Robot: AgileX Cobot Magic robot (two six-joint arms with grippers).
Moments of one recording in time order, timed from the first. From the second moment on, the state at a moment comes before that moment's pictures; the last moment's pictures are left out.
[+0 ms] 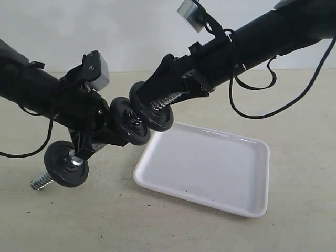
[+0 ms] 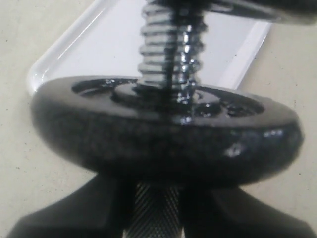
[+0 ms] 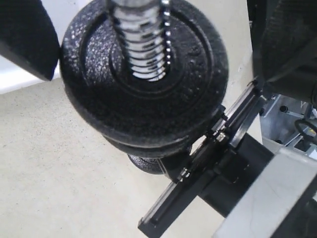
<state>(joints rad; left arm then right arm) -0.23 1.76 -1.04 -1.03 0.81 1.79 0.32 1.89 -1.38 1.17 1.15 -1.09</state>
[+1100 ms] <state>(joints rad) -0.23 1.84 -1.04 -1.09 0.43 1.39 0.32 1.80 -1.38 1.10 1.19 -1.08</state>
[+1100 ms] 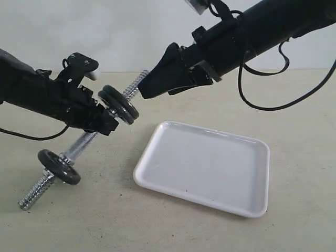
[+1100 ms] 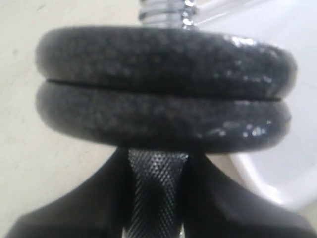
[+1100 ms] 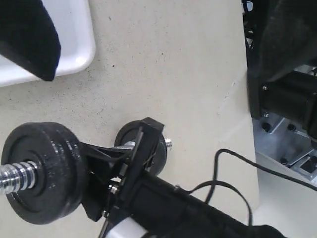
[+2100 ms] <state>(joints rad) -0.23 1.99 -1.04 -1.58 0.40 1.42 0.32 1.78 -1.38 1.12 1.22 -1.09</state>
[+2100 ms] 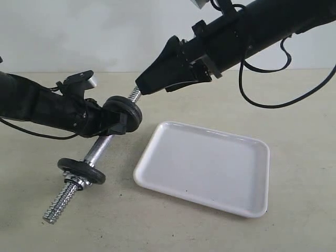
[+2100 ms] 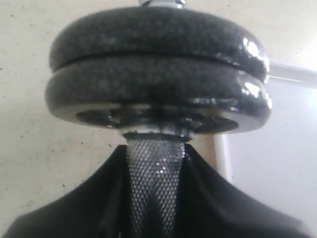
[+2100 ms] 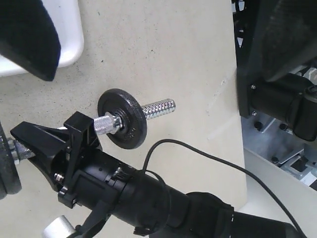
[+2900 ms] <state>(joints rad) -0.23 1.95 -1.07 -1.68 0.49 1.46 0.32 1.78 -1.38 1.13 1.22 -1.09</state>
